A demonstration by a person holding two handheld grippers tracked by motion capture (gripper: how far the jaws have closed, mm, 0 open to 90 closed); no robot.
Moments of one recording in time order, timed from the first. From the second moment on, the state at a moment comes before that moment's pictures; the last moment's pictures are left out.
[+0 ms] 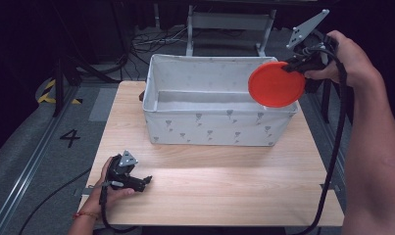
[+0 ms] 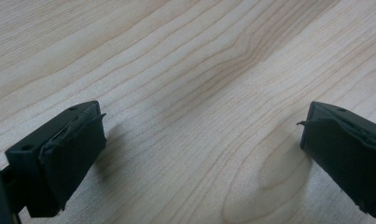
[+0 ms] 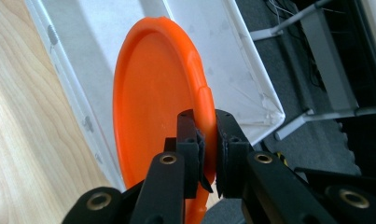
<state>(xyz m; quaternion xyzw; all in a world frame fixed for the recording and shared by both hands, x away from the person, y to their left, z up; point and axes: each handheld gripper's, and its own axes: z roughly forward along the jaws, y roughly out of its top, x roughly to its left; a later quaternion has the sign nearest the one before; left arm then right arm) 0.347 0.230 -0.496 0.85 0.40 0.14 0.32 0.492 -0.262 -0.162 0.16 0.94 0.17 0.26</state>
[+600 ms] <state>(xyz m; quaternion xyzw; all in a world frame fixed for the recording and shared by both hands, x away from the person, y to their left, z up) 0.347 0.230 -0.496 0.85 0.40 0.13 0.32 0.521 -0.243 -0.216 0.14 0.95 0.16 0.23</state>
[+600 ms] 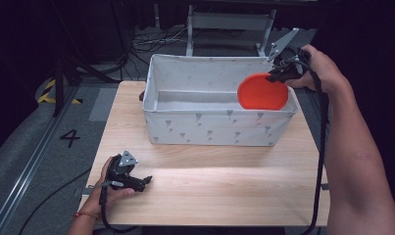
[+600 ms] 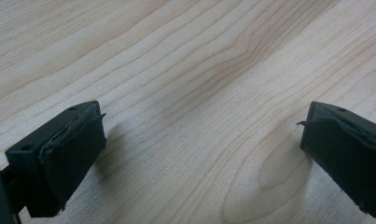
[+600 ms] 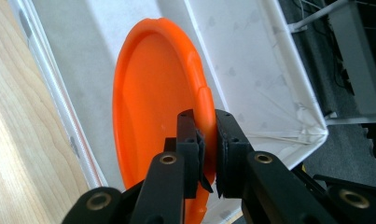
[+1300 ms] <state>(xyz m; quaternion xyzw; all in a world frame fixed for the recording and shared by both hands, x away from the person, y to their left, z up) 0.347 0.230 -0.496 0.85 0.40 0.13 0.32 0.526 -0.242 -0.281 0.12 0.97 0.13 0.17</state>
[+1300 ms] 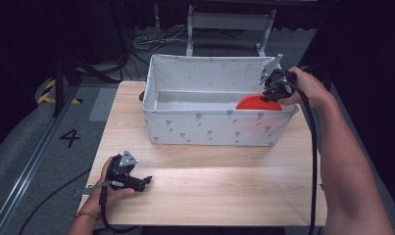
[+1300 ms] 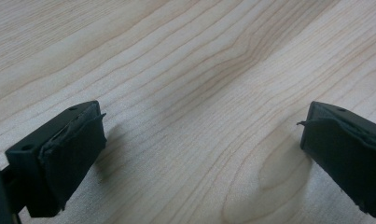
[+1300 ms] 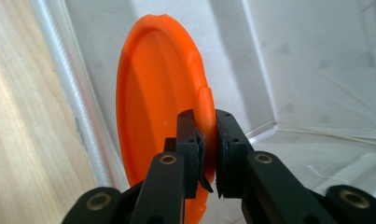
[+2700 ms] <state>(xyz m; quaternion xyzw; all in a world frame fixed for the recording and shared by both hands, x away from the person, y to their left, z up) 0.348 0.229 -0.496 0.85 0.39 0.14 0.32 0.520 -0.243 -0.294 0.09 0.98 0.07 0.14</state>
